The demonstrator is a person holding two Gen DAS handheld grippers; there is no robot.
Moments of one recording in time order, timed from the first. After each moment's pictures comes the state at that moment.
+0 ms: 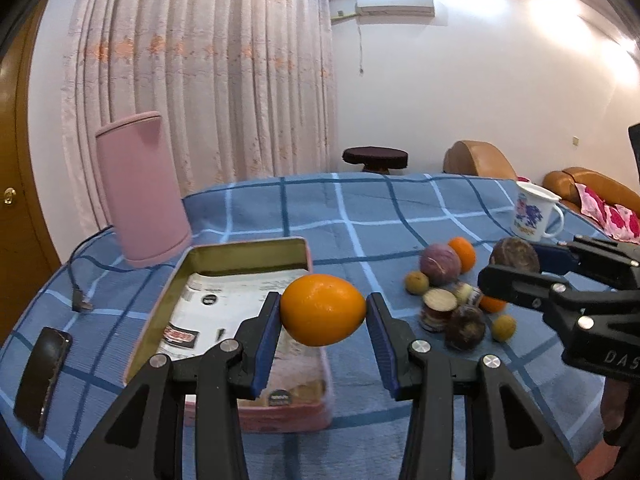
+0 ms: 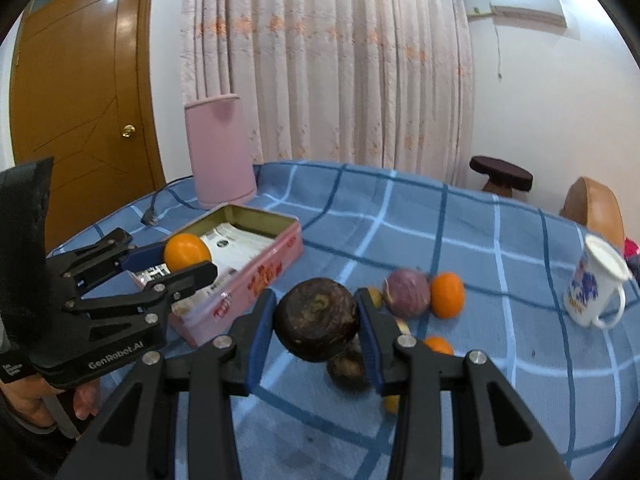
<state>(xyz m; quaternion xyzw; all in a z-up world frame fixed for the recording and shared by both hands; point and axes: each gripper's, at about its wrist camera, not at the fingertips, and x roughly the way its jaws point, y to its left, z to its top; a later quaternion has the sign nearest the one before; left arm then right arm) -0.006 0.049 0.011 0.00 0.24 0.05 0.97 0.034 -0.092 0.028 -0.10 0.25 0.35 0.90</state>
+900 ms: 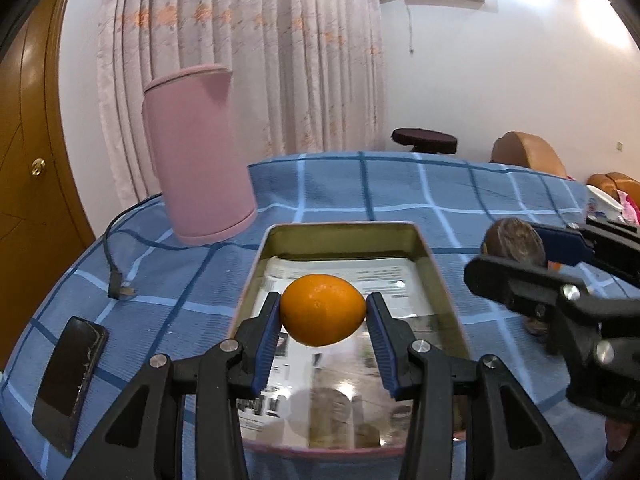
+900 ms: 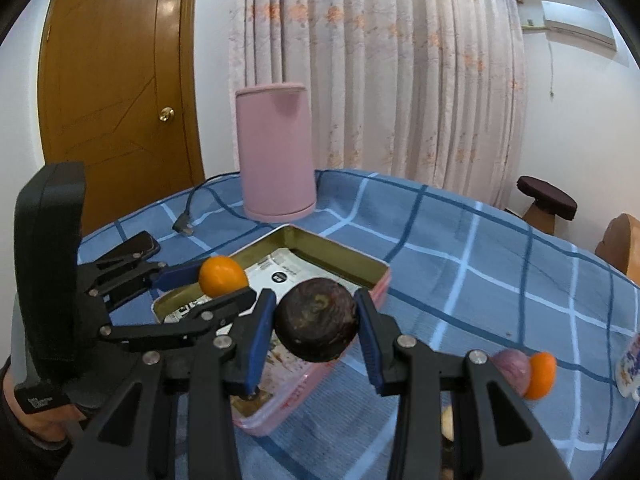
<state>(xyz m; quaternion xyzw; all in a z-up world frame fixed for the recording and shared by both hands) 0.023 0.129 -0.007 -0.02 0.28 0.13 0.95 0.058 0.021 0.017 -0.13 0.25 0.41 0.87</state>
